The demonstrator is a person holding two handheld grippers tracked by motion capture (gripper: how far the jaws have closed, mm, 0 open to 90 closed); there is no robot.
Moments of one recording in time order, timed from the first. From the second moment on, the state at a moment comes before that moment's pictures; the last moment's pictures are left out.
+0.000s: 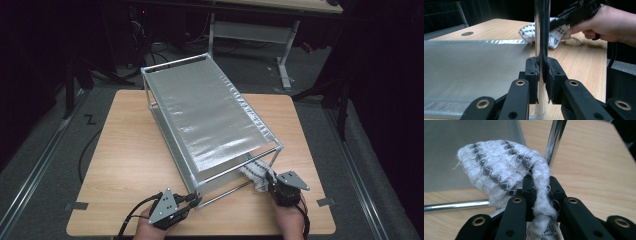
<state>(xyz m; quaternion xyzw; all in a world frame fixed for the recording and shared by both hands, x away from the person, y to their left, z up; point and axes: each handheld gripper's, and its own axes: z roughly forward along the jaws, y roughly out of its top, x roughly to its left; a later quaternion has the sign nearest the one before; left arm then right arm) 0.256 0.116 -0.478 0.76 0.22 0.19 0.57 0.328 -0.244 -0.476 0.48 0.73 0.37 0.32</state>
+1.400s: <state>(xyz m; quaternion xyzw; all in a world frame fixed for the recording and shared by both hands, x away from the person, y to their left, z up) 0.256 0.115 -0.478 0.76 0.22 0.19 0.58 0.320 -0.248 -0.456 0.47 0.70 0.39 0.37</state>
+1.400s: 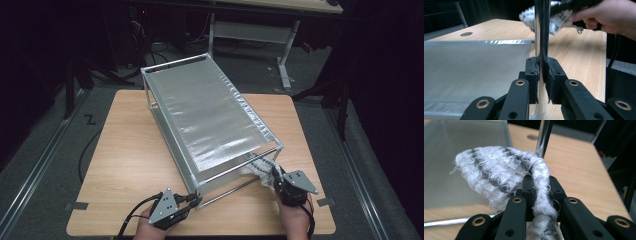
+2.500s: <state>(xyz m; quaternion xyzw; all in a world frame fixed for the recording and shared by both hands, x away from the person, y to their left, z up) 0.266 0.107 -0.477 0.77 0.20 0.18 0.57 0.276 -0.278 -0.469 0.49 0.71 0.37 0.34</state>
